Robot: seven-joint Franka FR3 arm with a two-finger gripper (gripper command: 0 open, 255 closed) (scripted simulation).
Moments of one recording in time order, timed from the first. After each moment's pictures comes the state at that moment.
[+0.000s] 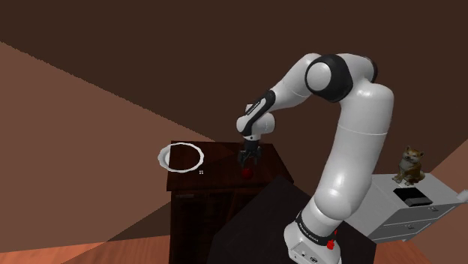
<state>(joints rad) -0.09 0.28 -0.24 -2.42 0.12 2.38 -0.18</state>
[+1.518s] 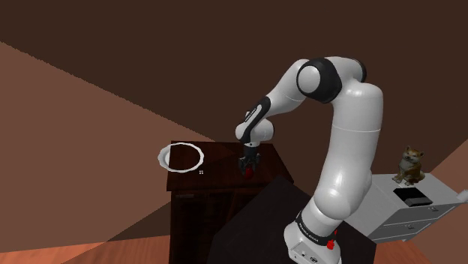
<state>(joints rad) -0.10 0.36 -0.22 -2.44 0.15 2.47 -0.21</state>
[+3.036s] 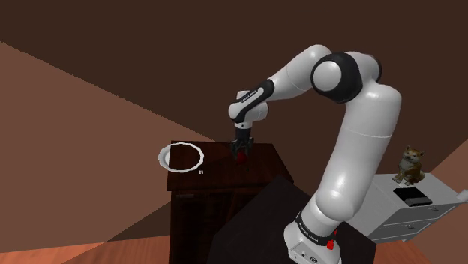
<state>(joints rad) -0.03 0.23 -0.21 -2.30 0.11 2.21 -0.08</state>
